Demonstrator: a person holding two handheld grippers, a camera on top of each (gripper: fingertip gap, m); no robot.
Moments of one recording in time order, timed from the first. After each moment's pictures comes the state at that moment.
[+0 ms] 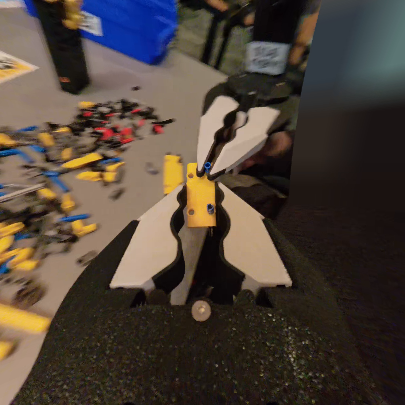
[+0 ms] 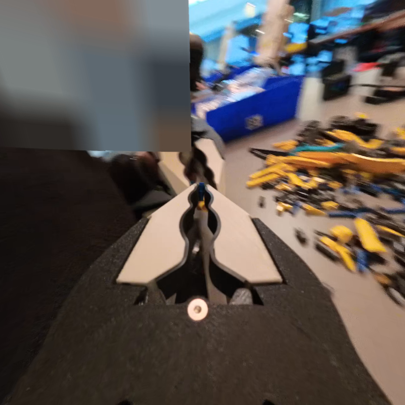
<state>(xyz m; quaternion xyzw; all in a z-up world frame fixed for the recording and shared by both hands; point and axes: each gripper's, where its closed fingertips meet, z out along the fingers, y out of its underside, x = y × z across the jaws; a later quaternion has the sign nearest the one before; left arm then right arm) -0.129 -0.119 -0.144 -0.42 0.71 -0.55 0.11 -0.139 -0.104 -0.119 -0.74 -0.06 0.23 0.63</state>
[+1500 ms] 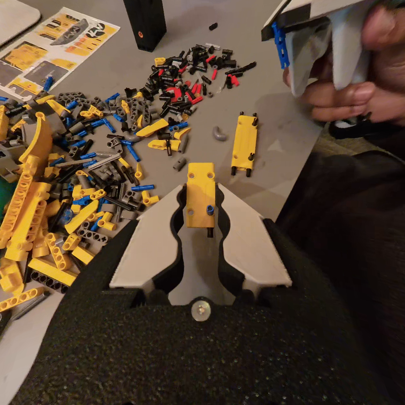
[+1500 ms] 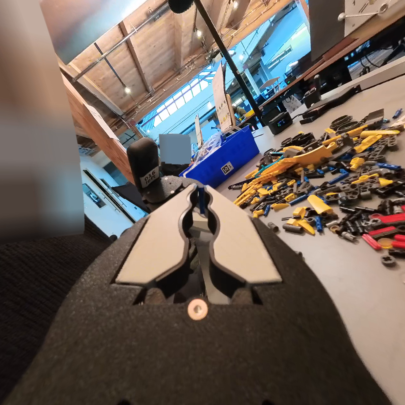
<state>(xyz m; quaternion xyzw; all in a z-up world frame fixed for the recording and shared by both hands) -0.102 -0.076 -0.190 -0.48 0.76 -0.37 0.24 -0.073 -0.129 -0.103 -0.62 0.13 0.33 0.70</state>
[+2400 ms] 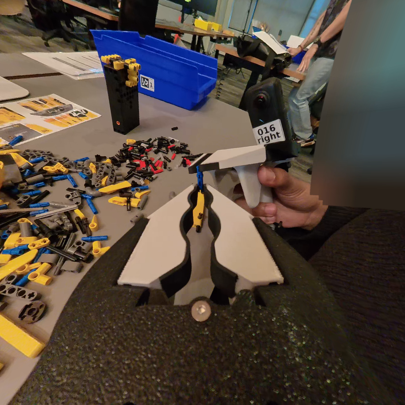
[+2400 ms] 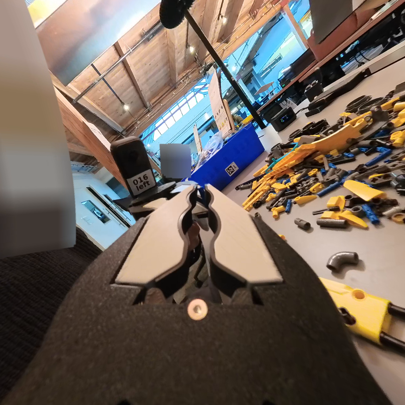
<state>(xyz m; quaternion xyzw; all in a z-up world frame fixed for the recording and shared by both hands) -0.099 -0.120 -0.133 -0.45 0.65 -0.57 0.22 -0.102 -0.100 -0.110 -0.60 0.17 0.35 0.70</state>
